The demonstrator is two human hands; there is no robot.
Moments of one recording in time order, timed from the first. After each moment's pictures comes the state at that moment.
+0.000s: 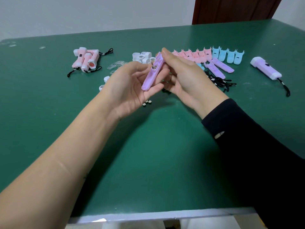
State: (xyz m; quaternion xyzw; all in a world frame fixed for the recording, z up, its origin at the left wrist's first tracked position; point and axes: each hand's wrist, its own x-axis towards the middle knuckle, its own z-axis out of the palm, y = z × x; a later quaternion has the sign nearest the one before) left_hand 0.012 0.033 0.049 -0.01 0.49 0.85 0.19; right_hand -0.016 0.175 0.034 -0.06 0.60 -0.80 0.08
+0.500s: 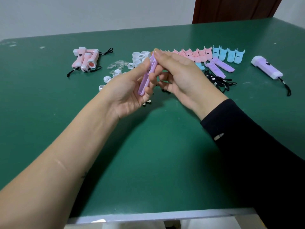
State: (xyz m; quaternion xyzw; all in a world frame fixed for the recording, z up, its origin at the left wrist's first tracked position) left_hand 0.008 0.035 0.043 -0.03 0.52 0.84 0.18; right_hand -0.010 0.170 0.038 -0.08 0.62 -0.78 0.06
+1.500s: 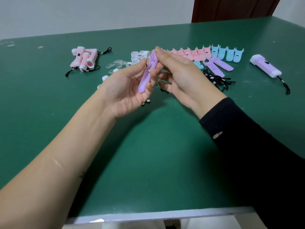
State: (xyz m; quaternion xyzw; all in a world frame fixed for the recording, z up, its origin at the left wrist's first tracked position) left_hand 0.007 0.029 0.045 -0.04 0.42 0.87 0.24; right_hand -0.010 0.170 0.038 -0.05 0.62 -0.78 0.07
